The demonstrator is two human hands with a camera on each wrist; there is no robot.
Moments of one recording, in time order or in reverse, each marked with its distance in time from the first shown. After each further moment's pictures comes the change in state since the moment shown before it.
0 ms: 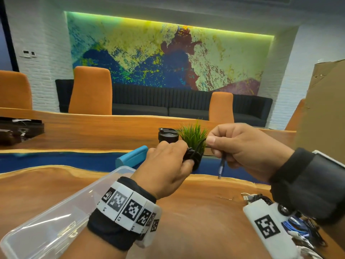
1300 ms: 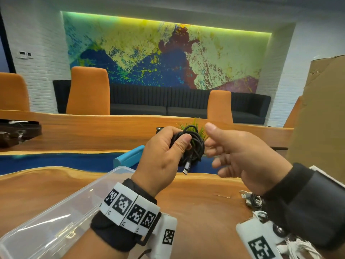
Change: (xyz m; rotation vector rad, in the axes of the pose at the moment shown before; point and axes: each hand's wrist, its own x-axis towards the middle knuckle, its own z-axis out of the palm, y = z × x) left_hand 0.006 -0.001 0.014 -0.784 0.449 0.071; right_hand -0.019 0.002 0.016 0.268 0.150 0.195
